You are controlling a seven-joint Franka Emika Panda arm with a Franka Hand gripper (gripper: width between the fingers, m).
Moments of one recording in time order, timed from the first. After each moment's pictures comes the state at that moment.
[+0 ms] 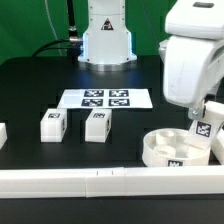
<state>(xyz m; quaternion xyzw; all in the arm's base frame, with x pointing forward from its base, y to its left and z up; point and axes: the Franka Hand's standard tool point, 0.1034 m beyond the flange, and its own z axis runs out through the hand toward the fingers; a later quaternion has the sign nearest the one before) 0.609 0.103 0.083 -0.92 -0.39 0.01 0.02</state>
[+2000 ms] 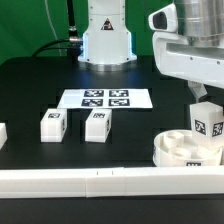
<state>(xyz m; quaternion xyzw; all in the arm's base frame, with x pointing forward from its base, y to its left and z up) 0.604 0.126 0.081 -0.86 0.50 0.06 0.09</state>
